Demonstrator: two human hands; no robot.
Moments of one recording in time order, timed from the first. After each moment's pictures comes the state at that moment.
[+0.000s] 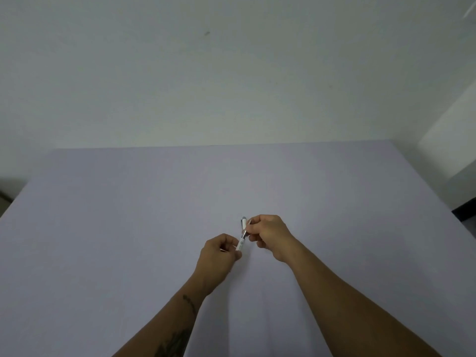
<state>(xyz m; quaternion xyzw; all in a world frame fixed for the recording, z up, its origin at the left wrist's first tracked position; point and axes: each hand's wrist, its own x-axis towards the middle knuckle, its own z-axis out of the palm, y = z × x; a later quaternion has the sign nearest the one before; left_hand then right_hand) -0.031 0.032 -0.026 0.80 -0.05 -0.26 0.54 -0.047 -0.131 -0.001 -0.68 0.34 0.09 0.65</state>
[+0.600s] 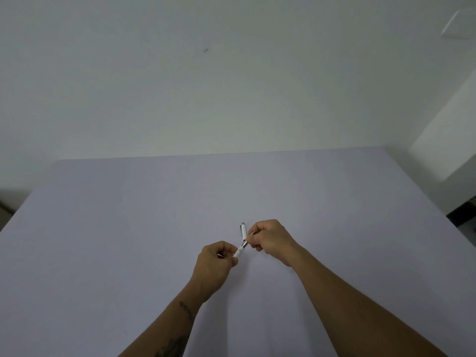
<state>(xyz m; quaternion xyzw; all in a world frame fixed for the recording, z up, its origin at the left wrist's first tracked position) -0.039 0.040 -0.018 0.80 -0.05 -0.25 0.54 -0.062 -0.135 0.008 -0.79 0.26 0.09 0.55</state>
